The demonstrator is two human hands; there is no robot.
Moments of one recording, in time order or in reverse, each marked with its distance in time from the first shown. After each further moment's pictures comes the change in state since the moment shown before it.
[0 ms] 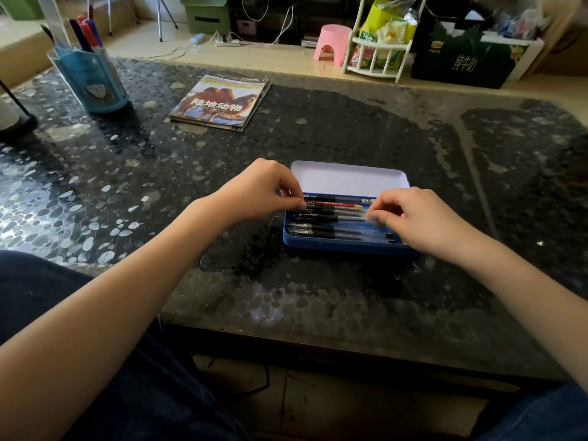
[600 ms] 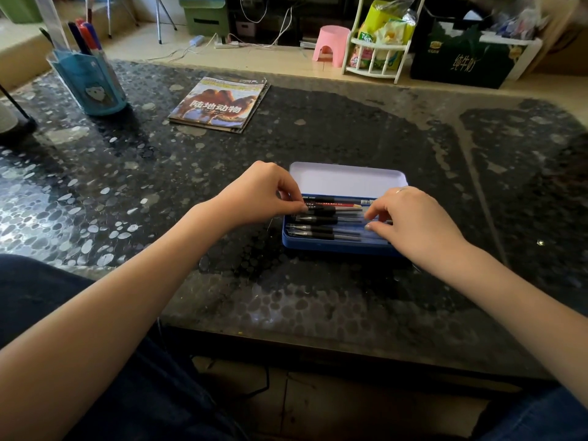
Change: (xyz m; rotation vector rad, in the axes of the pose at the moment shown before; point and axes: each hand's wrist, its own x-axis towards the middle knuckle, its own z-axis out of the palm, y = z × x) left_hand -0.002 0.003 0.002 -0.050 0.020 -0.043; right_hand -0.004 -0.006 0.009 -0.269 0.175 -0.085
